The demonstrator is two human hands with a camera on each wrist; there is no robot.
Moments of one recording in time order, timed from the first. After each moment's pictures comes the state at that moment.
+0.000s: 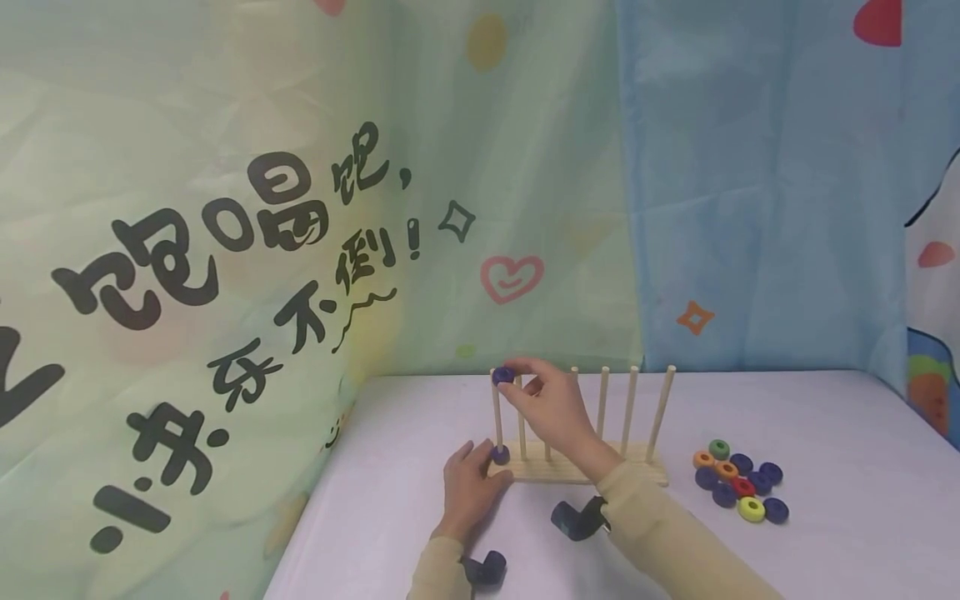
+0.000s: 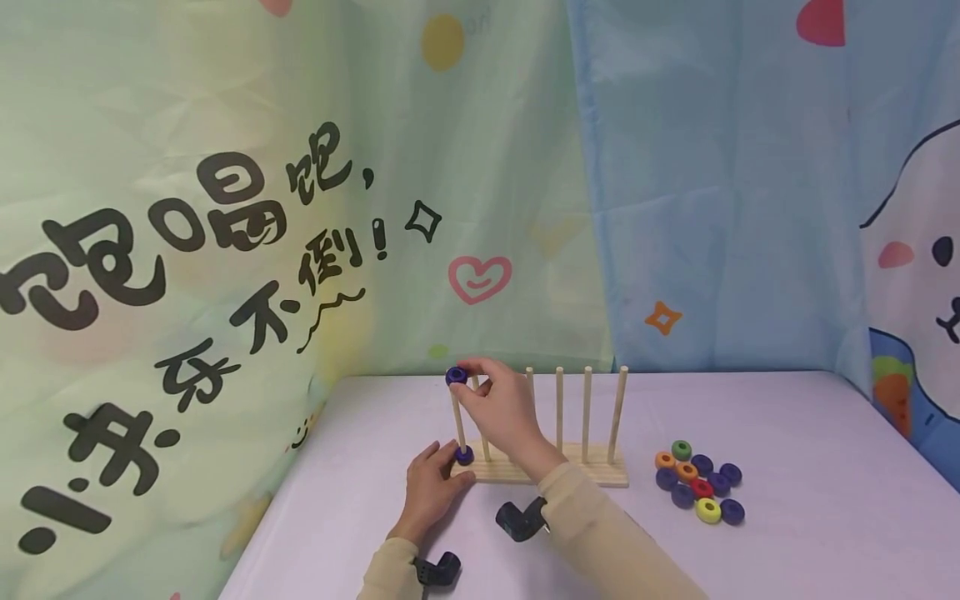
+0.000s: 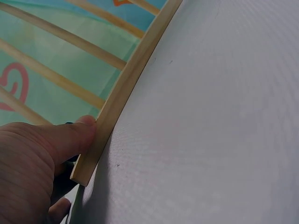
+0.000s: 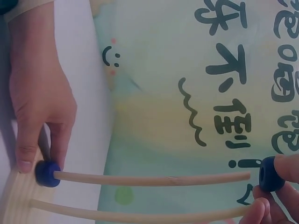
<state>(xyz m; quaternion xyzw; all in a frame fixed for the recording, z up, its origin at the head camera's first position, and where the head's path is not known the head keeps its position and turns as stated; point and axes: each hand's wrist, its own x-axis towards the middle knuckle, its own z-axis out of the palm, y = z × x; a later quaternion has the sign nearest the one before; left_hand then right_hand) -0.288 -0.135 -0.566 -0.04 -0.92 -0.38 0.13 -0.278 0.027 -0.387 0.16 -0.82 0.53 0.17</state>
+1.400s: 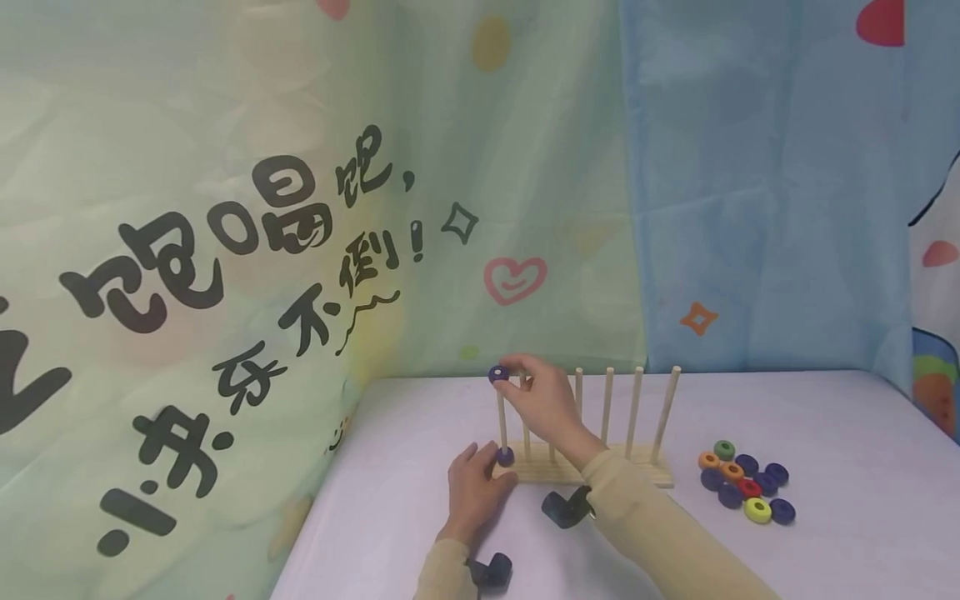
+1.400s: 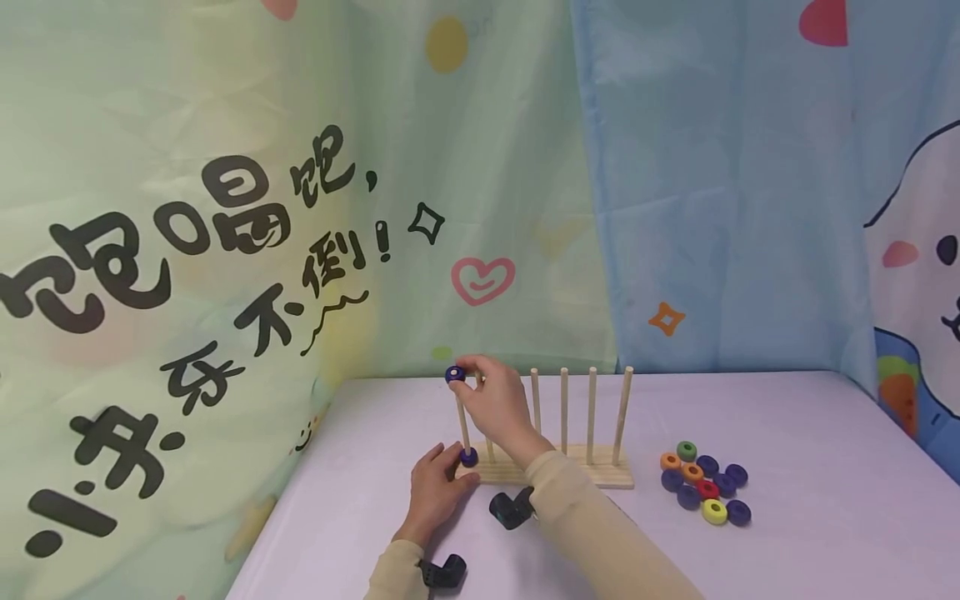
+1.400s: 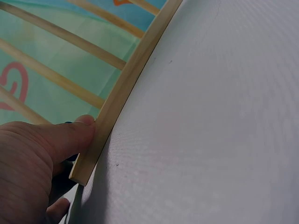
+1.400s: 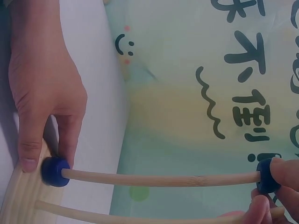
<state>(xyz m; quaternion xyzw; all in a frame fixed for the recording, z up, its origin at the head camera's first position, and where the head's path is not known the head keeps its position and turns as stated) -0.292 -0.135 -0.566 -0.06 -0.92 -0.37 0.14 -0.300 0.012 -0.396 0.14 -0.84 0.49 0.18</state>
